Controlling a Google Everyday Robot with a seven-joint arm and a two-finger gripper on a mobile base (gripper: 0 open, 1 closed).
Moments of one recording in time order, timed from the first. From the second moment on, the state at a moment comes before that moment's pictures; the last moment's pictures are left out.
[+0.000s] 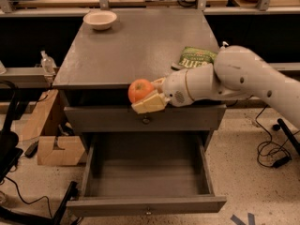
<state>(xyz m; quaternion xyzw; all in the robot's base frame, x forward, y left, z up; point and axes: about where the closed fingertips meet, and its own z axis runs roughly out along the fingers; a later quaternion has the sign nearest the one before) 0.570 0.005 0.823 -0.49 0.71 0.31 0.40</state>
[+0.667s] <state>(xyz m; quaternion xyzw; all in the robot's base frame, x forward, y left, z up) 0.530 -0.008 0.692 -0.48 0.74 0.30 0.37</state>
